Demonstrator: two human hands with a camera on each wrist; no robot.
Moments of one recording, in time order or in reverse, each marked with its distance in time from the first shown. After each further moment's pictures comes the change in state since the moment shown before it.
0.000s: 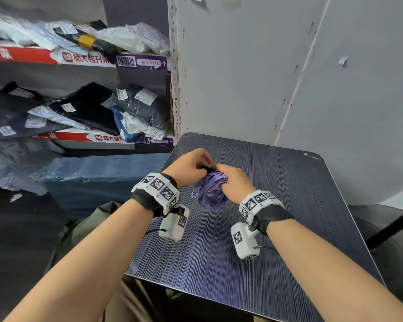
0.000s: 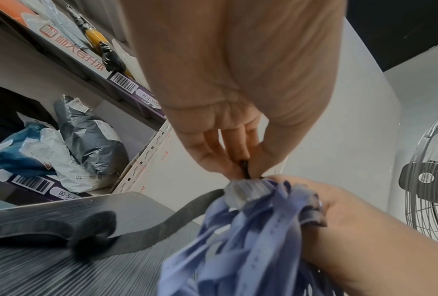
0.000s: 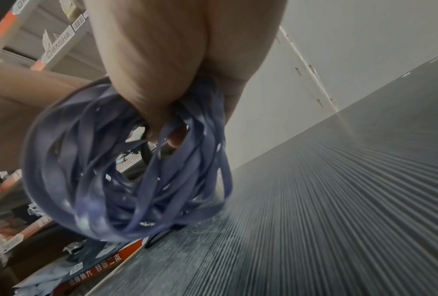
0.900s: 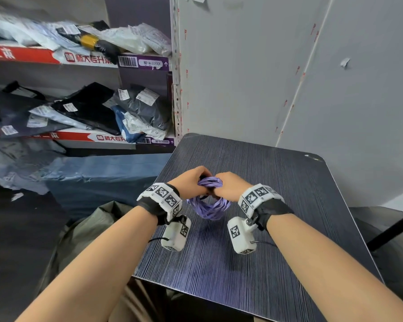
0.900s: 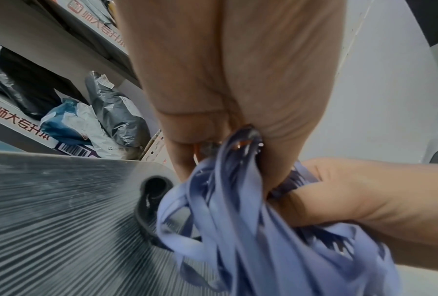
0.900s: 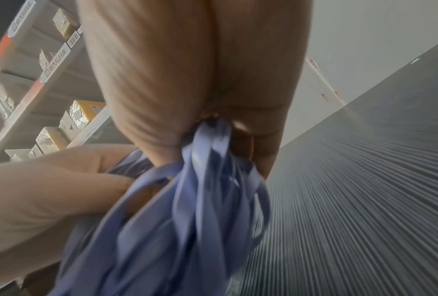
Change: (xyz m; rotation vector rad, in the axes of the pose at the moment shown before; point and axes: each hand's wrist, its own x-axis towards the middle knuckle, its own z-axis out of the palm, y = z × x) left_hand -0.005 -0.022 0.022 0.068 -0.135 -0.062; right_hand 0.019 -0.003 0.003 -0.120 -0.323 0.179
